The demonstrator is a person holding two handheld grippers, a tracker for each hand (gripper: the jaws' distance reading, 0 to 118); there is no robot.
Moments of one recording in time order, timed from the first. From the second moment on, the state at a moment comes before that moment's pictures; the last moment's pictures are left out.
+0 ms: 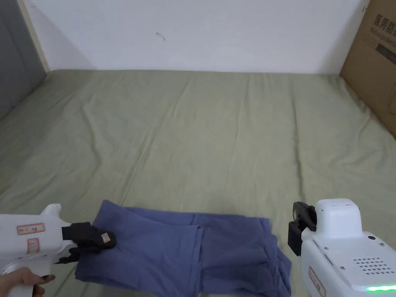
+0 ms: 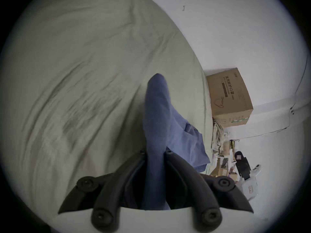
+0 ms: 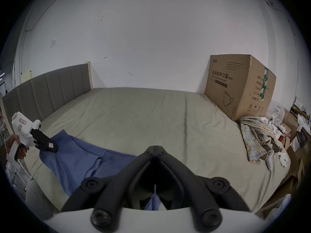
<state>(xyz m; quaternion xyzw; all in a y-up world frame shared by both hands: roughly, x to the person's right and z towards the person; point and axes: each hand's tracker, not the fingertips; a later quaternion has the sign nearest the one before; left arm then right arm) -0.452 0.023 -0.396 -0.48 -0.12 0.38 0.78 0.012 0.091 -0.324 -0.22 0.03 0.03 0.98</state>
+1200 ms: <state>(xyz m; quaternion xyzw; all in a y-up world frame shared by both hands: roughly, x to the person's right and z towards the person) -0.187 0.055 -0.454 -0.55 -0.21 0.13 0.80 0.126 0.065 -0.304 -0.24 -0.06 -0.07 0.97</state>
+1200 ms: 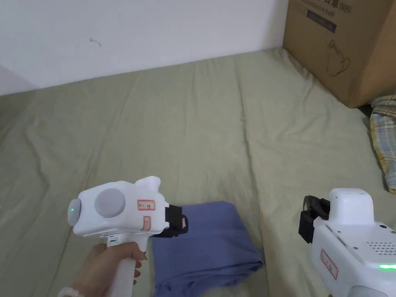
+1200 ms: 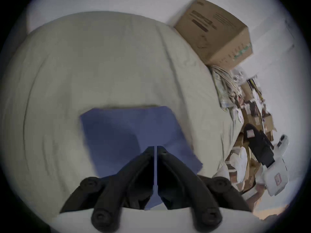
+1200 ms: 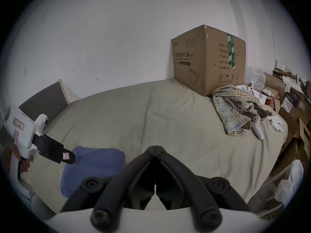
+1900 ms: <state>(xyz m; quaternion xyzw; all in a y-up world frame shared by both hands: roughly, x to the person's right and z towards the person) -0.059 -0.001 -0.422 -0.60 -0.31 0.09 0.73 0.126 0.060 -0.299 -0.26 -0.06 -0.06 0.96</state>
